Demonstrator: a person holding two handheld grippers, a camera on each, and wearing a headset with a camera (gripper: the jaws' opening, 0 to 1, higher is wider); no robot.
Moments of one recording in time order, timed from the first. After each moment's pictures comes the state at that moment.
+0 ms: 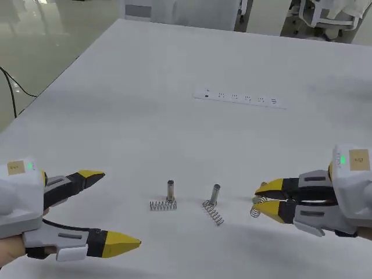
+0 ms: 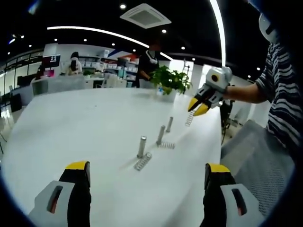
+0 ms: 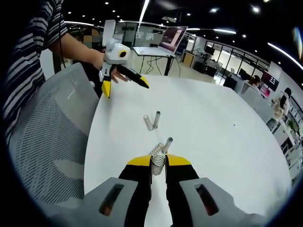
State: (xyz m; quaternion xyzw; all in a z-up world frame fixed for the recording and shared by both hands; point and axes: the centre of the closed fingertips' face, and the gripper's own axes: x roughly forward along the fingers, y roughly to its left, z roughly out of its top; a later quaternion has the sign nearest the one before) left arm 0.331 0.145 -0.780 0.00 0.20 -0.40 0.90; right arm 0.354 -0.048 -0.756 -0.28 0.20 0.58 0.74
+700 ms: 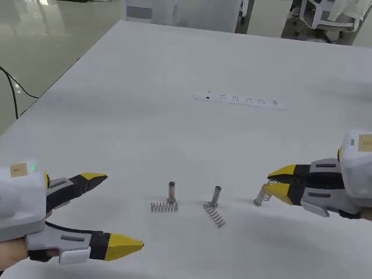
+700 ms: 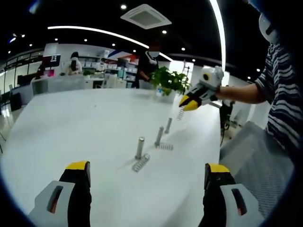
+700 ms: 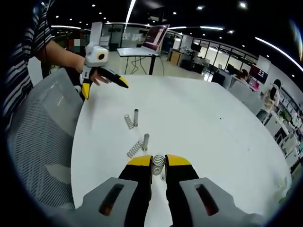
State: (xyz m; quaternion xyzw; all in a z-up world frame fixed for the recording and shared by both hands) left arm 0.330 0.141 -0.778 -0.01 0.20 -0.40 0.90; right arm 0.394 -0.063 -0.749 -0.27 0.20 0.53 0.78
